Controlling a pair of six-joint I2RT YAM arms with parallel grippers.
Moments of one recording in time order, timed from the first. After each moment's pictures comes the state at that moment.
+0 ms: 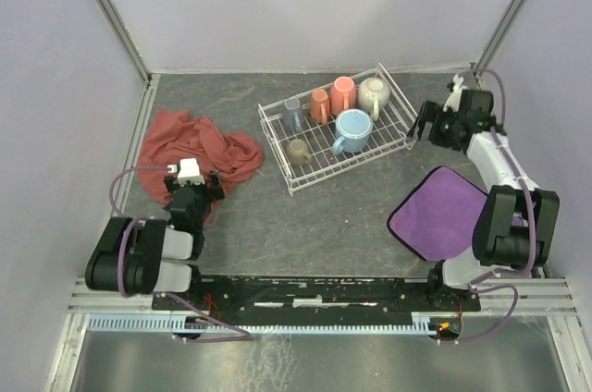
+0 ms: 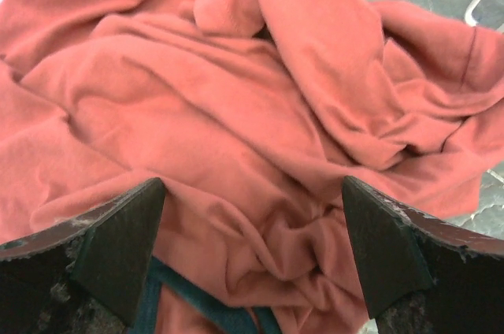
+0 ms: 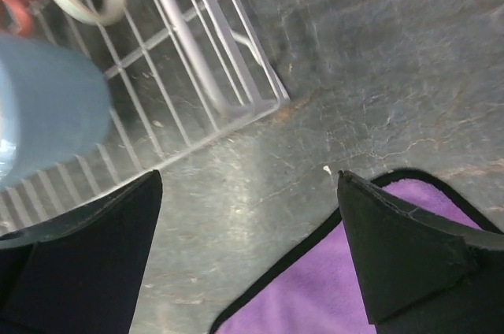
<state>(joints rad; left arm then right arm) -0.08 1.34 0.05 1.07 -0.20 -0.03 -0.15 1.54 1.19 -0.46 -0.27 0.17</state>
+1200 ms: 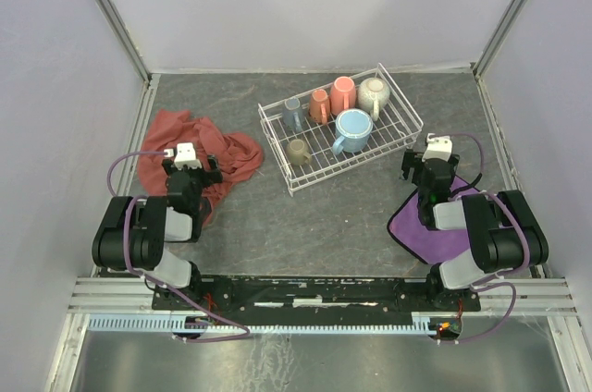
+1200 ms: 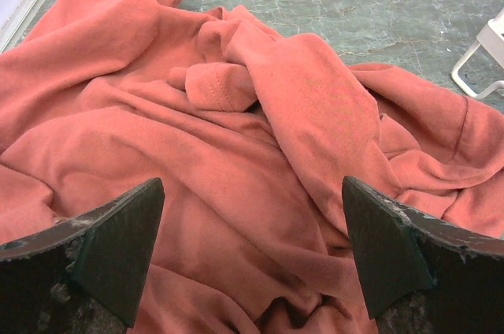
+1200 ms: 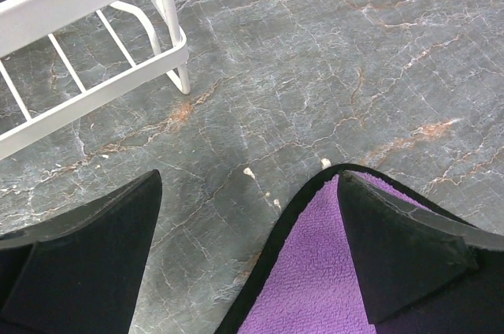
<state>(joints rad) 0.01 1.52 0.19 1.18 -0.07 -0.03 0.09 1.52 0.31 0.86 0.32 0.02</state>
